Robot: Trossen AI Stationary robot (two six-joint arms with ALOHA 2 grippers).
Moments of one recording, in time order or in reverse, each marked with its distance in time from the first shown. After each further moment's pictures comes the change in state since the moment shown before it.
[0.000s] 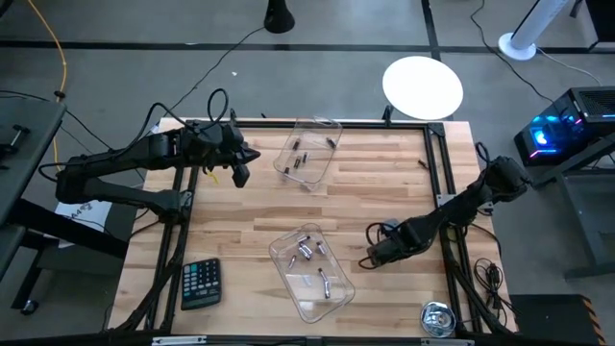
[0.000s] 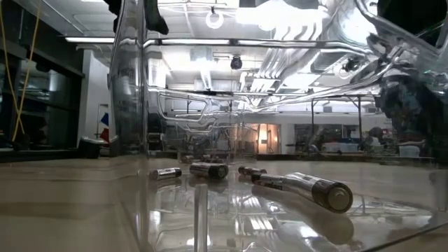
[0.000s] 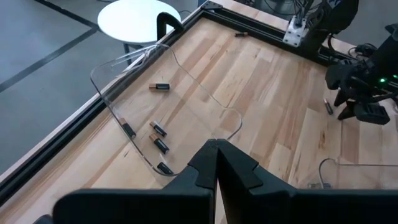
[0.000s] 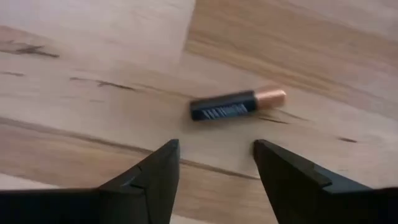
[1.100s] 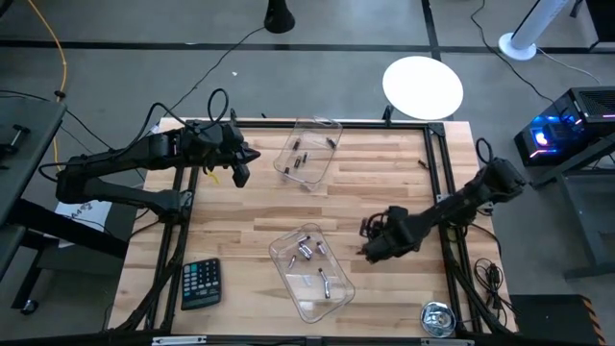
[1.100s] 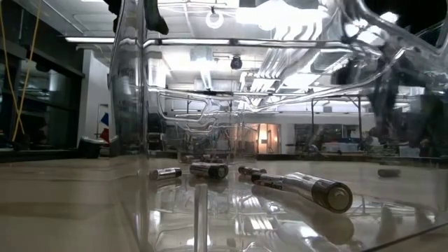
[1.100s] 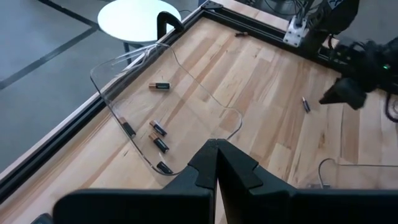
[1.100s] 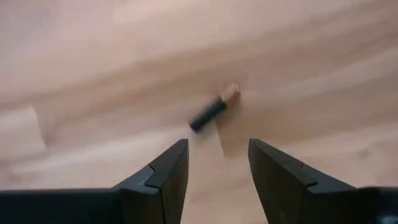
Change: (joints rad) left arm 0.000 0.000 0.000 -0.001 0.000 -0.006; right arm -0.032 0.011 0.219 -0.280 0.316 0.543
